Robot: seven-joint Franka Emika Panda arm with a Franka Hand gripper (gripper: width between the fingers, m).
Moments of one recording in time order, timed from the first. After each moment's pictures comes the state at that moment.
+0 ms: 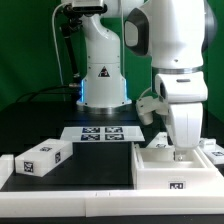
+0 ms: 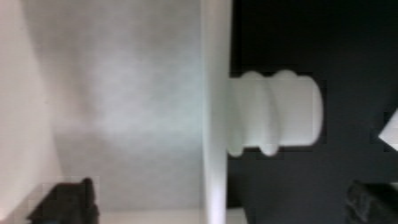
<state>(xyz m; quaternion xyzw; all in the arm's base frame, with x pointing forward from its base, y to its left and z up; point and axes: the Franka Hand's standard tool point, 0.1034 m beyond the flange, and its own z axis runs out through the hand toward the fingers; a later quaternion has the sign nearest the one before) 0.519 0.112 0.036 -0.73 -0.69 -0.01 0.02</state>
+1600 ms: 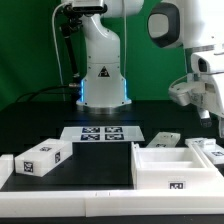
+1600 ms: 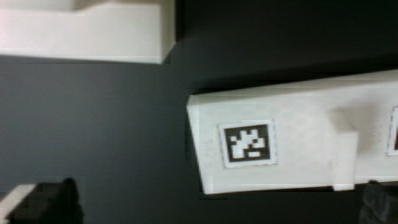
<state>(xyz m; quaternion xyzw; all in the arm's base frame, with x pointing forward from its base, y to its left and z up) 0.476 0.206 0.053 -0.68 -0.72 -0.09 0.01</state>
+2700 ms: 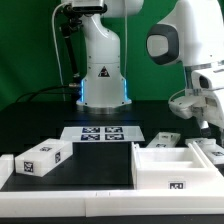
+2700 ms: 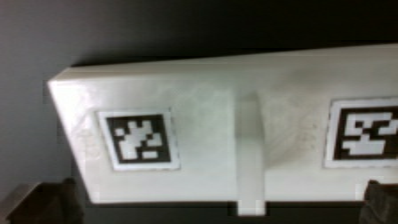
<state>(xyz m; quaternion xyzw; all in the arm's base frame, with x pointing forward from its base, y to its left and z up) 0.440 0.214 0.021 -0.67 -0.73 -0.10 0.02</state>
